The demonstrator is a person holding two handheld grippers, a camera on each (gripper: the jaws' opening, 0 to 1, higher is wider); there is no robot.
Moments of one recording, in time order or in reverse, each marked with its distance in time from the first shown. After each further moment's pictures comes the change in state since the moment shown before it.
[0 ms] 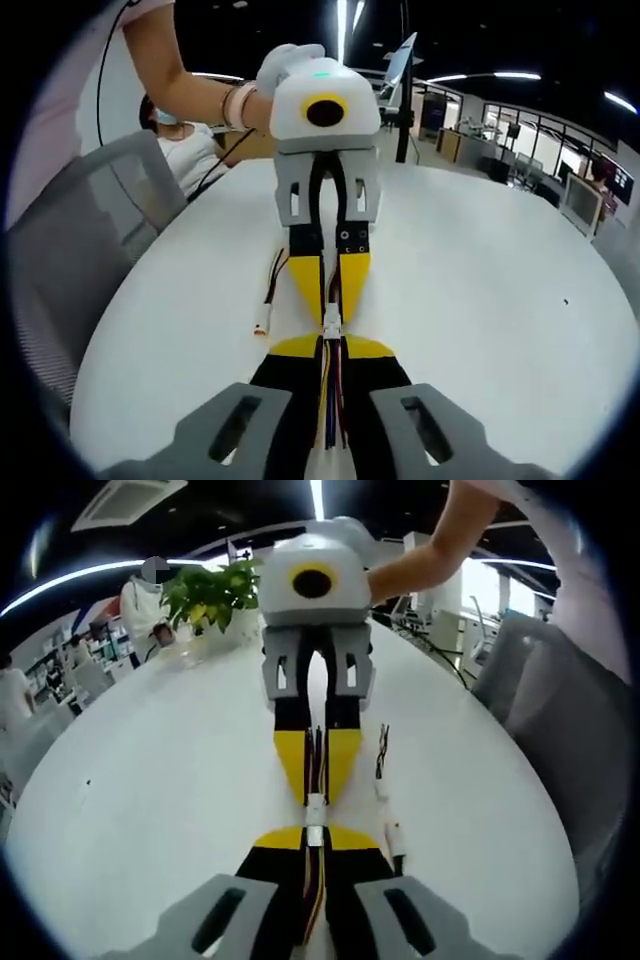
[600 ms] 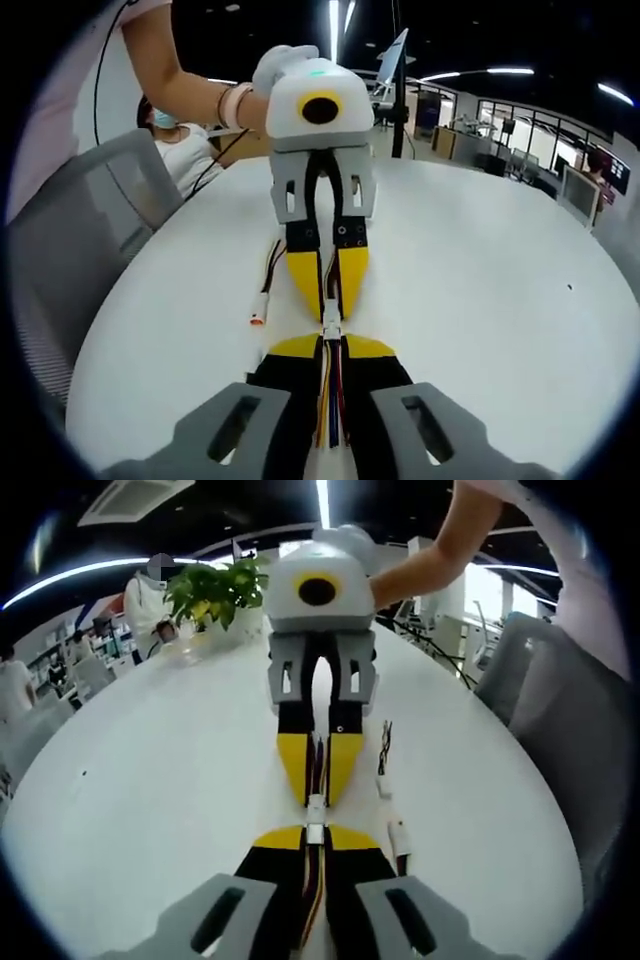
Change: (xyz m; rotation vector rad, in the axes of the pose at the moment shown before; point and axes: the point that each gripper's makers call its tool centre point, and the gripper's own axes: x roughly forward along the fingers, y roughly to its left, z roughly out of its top) left arm 0.006 0.000 -0.005 -0.019 -0.011 0.005; right arm 0.003 0.000 -0.009 0.031 -0.010 -0.010
